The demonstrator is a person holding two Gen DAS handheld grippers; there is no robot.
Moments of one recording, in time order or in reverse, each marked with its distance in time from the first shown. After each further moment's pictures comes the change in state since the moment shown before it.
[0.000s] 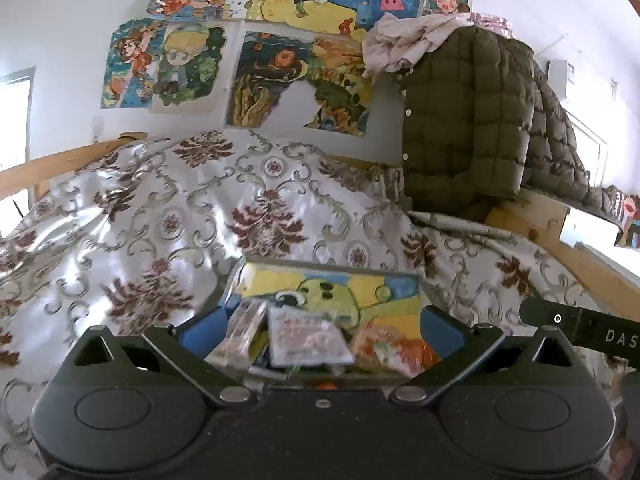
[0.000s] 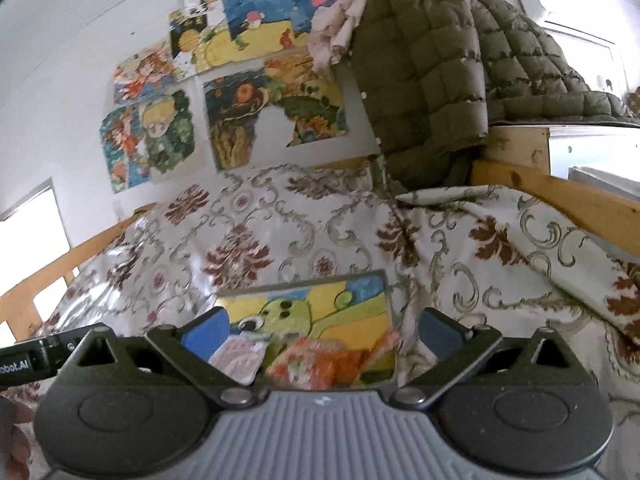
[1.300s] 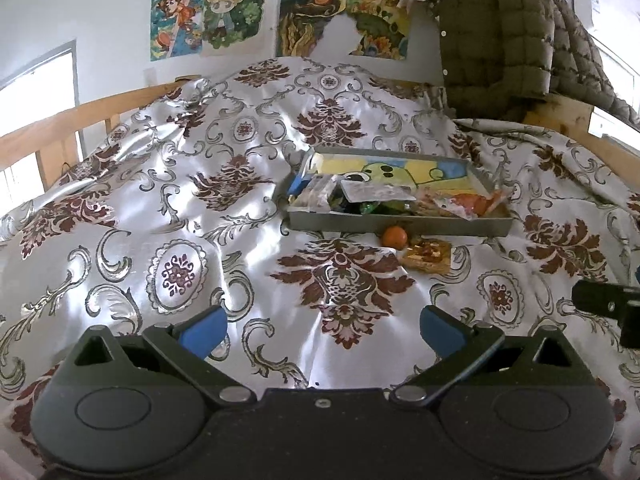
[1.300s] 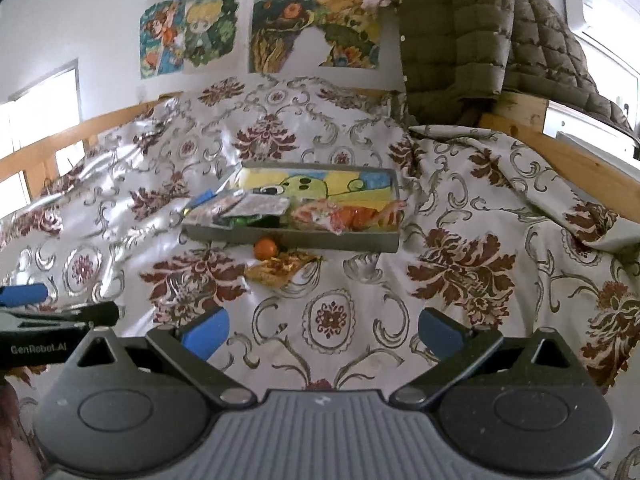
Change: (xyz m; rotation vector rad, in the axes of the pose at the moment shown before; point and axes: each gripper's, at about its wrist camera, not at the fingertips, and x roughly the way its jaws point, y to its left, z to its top) left arm -0.086 0.027 -0.113 0.052 0.182 0.167; right arm -0.101 0.064 -0.106 -0.223 0.211 -0.072
